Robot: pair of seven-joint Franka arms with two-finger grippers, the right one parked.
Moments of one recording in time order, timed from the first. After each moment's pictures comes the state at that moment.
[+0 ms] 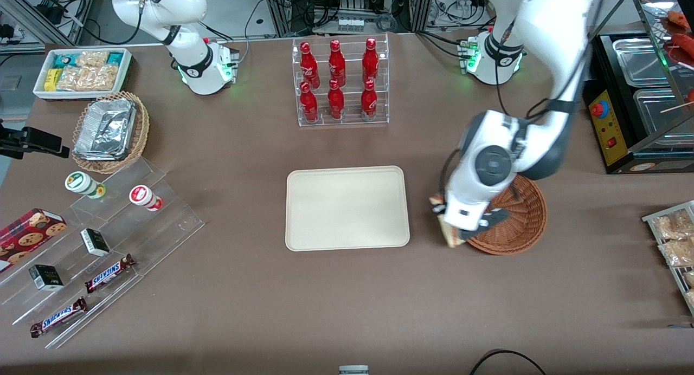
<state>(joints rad) -0.42 0.45 -0.07 -1.72 0.01 2.08 -0.87</state>
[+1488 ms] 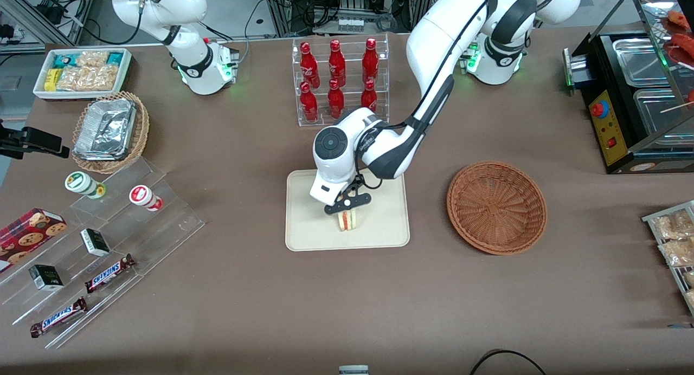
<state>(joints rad) -0.77 0.85 -0.07 -1.27 0.03 2.07 -1.12</state>
